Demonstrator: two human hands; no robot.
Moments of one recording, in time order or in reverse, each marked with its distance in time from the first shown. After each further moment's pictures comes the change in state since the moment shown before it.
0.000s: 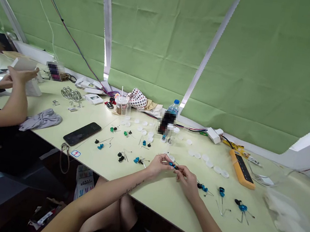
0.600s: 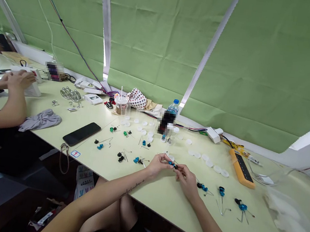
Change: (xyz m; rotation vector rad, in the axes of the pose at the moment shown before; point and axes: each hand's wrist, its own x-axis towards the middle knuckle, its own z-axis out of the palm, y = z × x) left_hand 0.002 0.000 0.001 -0.015 0.040 0.029; right_hand 0.000 0.002 0.002 0.031 -0.016 0.029
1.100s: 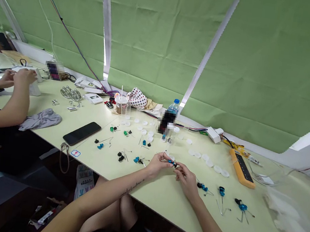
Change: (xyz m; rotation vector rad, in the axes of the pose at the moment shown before) left_hand 0.001 0.001 -0.001 0.009 0.010 0.021; right_hand 0.002 -0.004 -0.001 -0.028 -0.003 -0.017
